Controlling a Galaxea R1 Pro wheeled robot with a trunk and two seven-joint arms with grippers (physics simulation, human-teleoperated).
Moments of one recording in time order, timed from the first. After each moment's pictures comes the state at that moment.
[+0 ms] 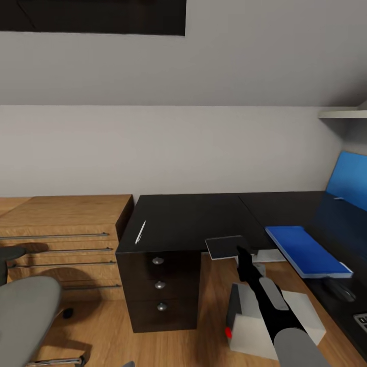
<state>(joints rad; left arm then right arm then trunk) -0.16 -0.07 -0.40 -0.46 0.55 -0.34 0.48 -0.58 0.07 -0.25 -0.75 -1.30 0.16 -0.06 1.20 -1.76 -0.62</state>
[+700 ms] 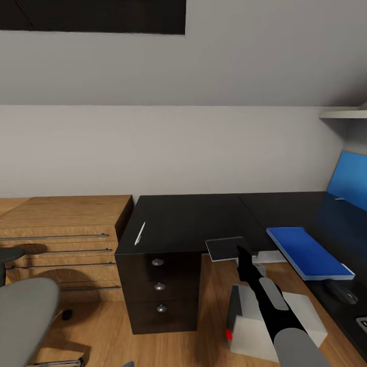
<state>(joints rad) -0.17 -0.07 -0.40 -0.46 0.55 -0.34 0.48 -0.58 0.07 -0.25 -0.75 -1.30 0.16 -0.06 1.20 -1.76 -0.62</state>
